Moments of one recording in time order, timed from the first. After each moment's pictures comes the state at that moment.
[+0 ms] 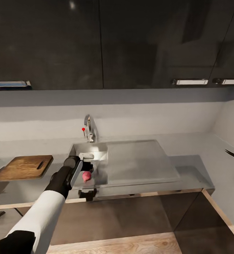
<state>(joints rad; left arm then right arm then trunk) -0.84 -0.08 -0.05 -0.88 0.00 0.89 0.13 -0.08 0.08 -0.63 -0.02 1.10 -1.05 -0.52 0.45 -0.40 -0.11</state>
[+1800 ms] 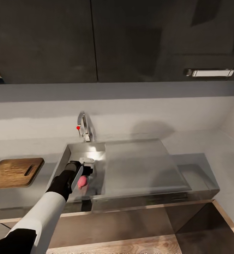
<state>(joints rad) -0.84 -0.07 -0.05 -0.75 0.00 0.79 0.13 -0.08 0.08 -0.63 -0.02 1.10 -1.05 -0.52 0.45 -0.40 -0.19</state>
